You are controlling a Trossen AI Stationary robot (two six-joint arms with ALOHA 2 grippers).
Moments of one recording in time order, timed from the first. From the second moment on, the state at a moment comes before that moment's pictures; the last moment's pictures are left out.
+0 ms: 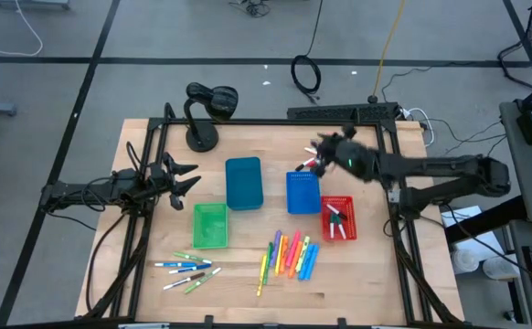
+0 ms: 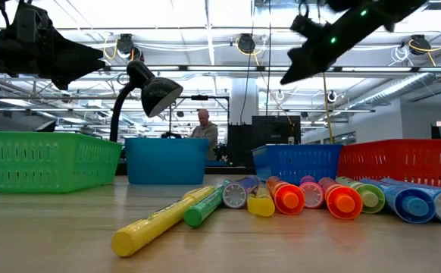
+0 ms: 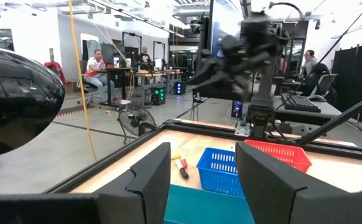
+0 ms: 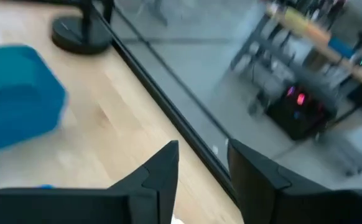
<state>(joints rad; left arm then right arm) 0.01 0.05 0.02 0.18 -0.29 -0.01 -0.24 1.16 0.75 -0.04 0.59 -0.14</state>
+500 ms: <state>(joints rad) 0.01 0.05 0.02 0.18 -0.29 -0.01 -0.66 1.55 1.13 -0.62 0.09 -0.22</state>
